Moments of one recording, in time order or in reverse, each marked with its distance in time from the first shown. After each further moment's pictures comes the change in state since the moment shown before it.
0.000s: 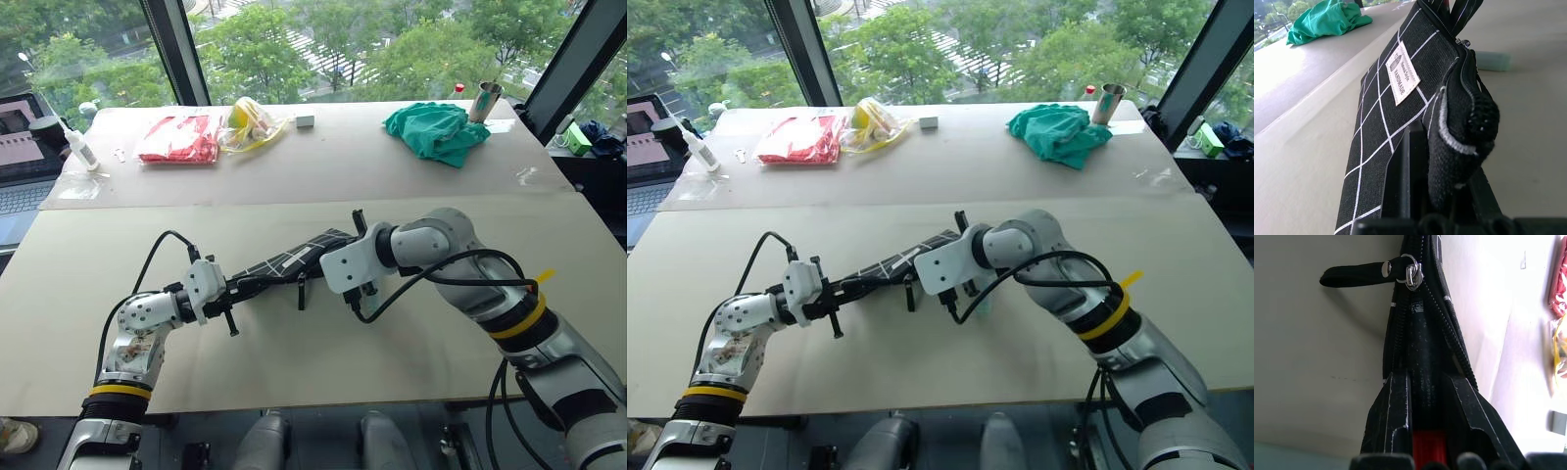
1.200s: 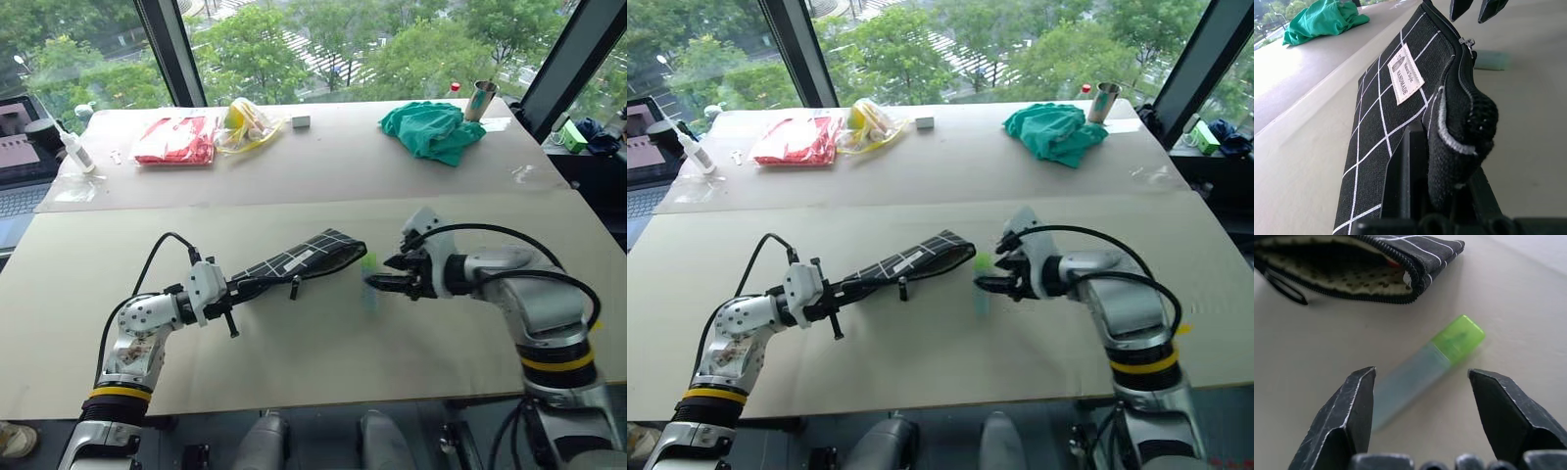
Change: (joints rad) left arm 0.010 -0.002 0.001 -0.007 0.012 -0.007 0.009; right arm 0.284 0.089 -0.515 -0.244 0.622 1.250 -0.253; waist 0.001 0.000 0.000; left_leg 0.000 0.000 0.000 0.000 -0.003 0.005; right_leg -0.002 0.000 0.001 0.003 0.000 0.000
